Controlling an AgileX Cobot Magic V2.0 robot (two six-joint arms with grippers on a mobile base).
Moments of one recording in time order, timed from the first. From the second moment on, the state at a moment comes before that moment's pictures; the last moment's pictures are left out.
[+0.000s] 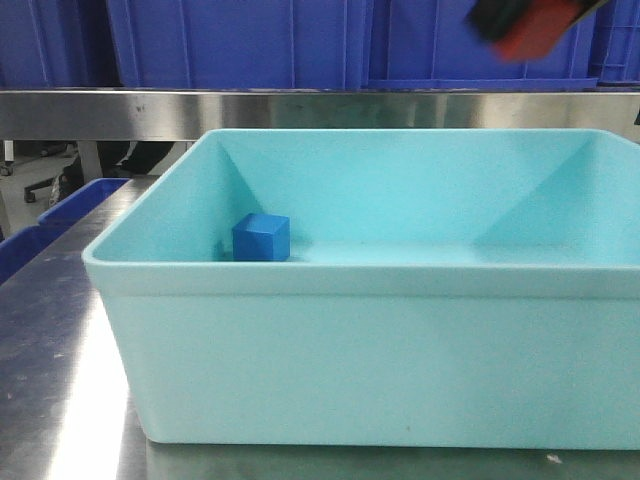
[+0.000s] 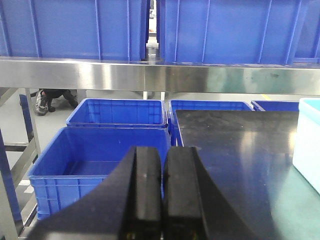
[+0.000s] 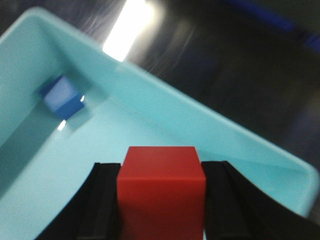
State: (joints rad) left arm -0.08 -0.01 0.01 -0.10 0.08 0.05; right arm 0.37 1.23 -1.11 0.12 0.68 -0.13
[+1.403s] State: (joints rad) left arm -0.08 -0.01 0.01 -0.10 0.08 0.05; right arm 0.19 0.32 -0.47 0.12 0.52 -0.13
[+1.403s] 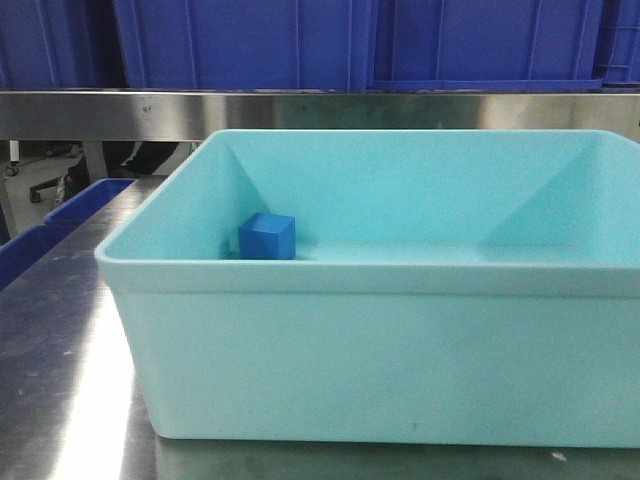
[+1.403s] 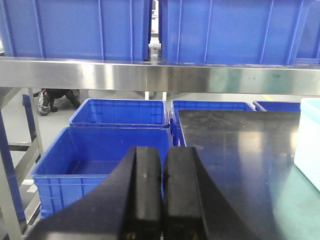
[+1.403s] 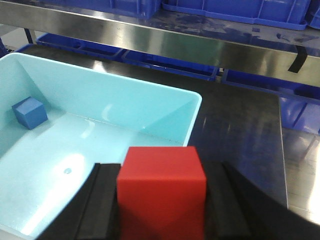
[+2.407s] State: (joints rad) left arm -0.08 -0.01 0.01 -0.10 0.08 0.05; right arm 0.19 0.32 -0.47 0.12 0.53 -0.13
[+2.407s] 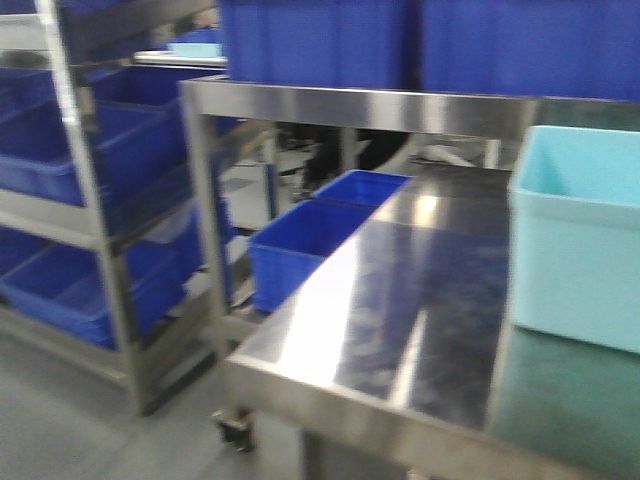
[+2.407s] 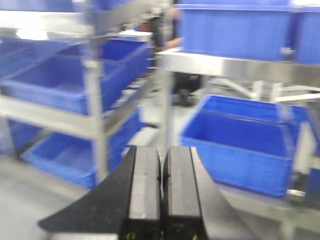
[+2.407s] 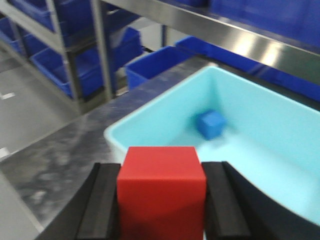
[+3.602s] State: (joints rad) left arm -0.08 -0.01 0.01 -0.10 0.08 0.05; right arm 0.19 0.32 -0.47 0.12 0.54 -0.13
